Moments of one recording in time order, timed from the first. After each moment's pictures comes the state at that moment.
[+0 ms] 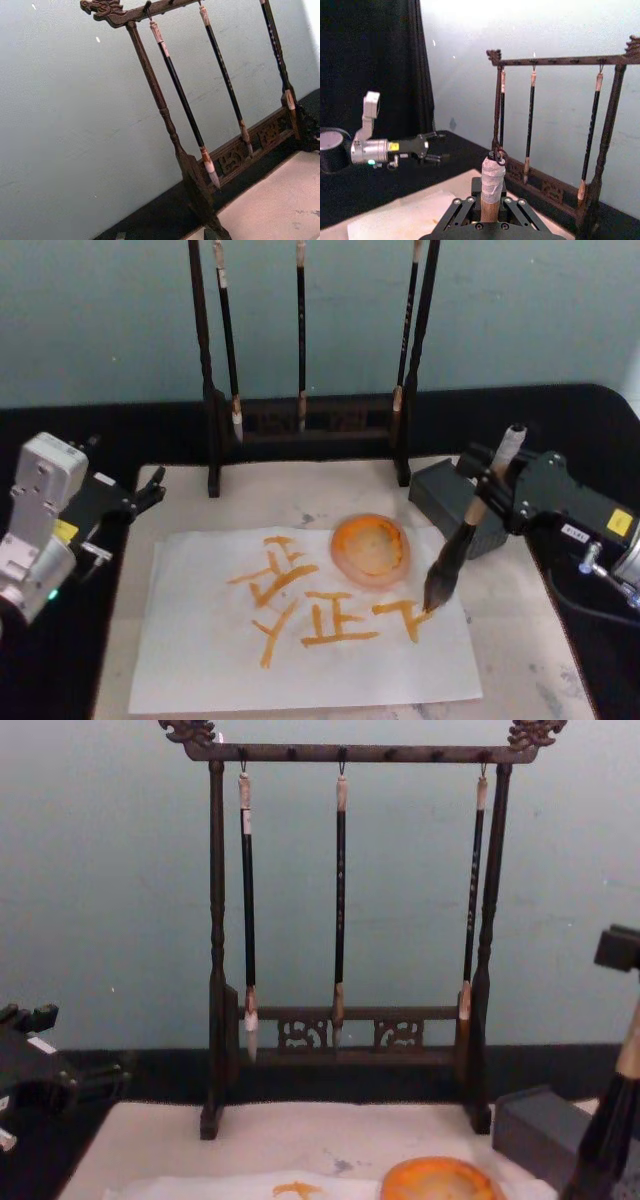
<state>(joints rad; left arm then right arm) -0.20 0.60 0.45 -1.41 -0.25 -0.12 0.03 0.06 0.68 -0.27 -1.66 0.73 -0.12 0.67</state>
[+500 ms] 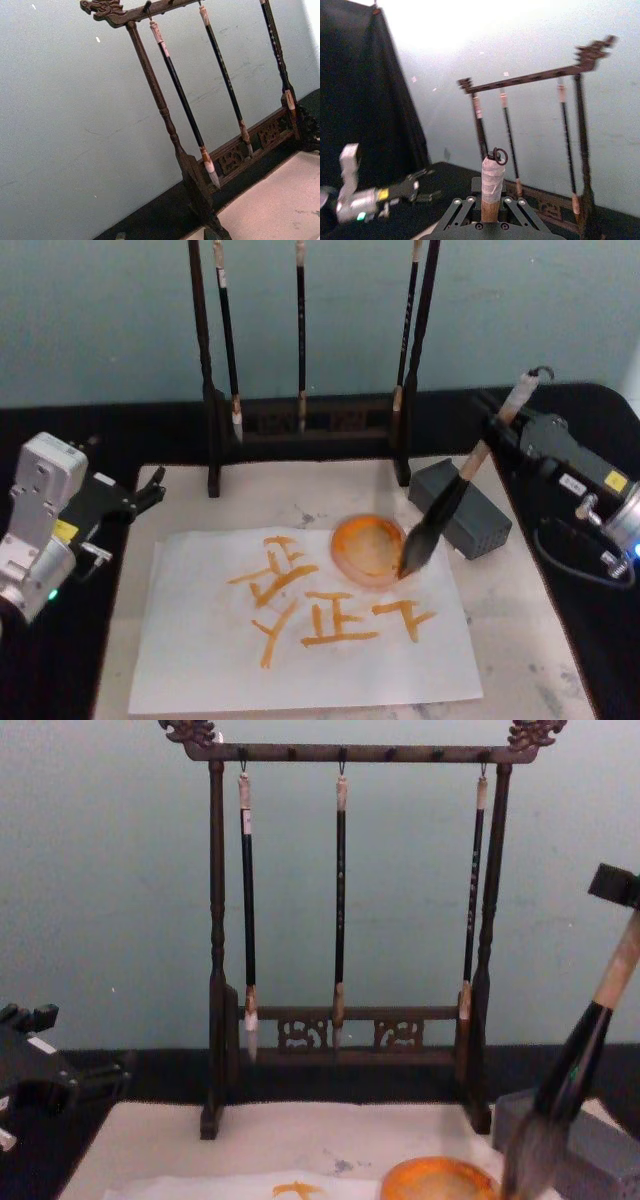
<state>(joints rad) -0.20 0.60 0.45 -1.41 -0.25 -0.12 0.03 0.13 0.60 -0.26 -1.60 0.90 -0.03 0.63</state>
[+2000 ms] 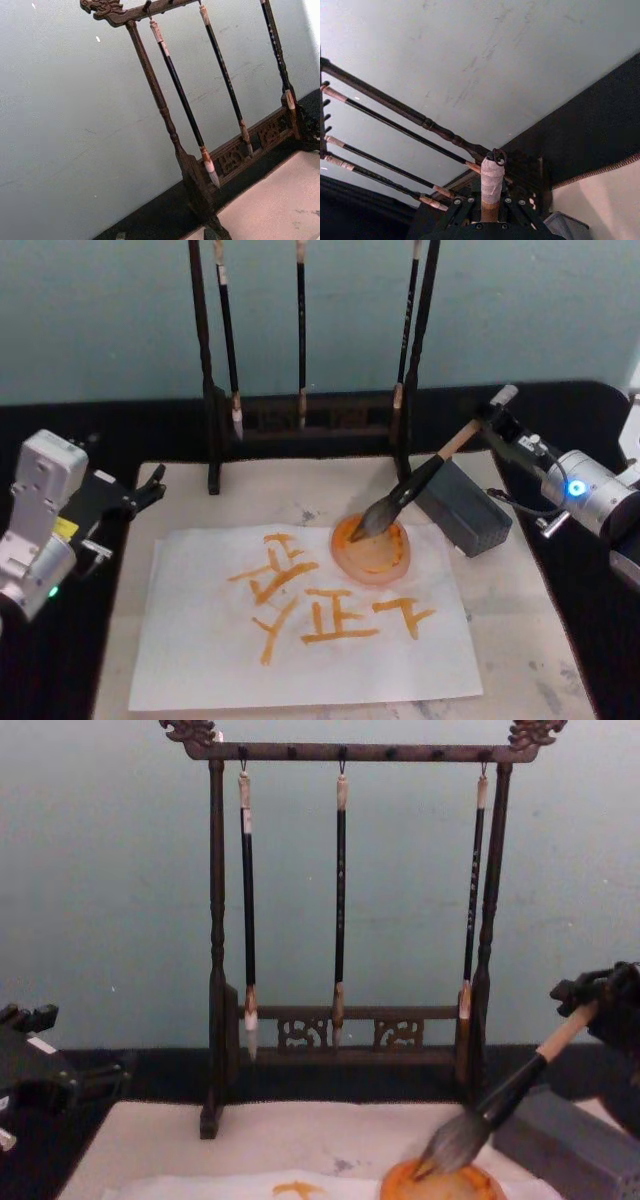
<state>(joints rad) -0.20 0.60 0.45 -1.41 -0.25 -0.12 0.03 0.43 0.38 -0.30 -1.14 1.35 0.33 0.25</state>
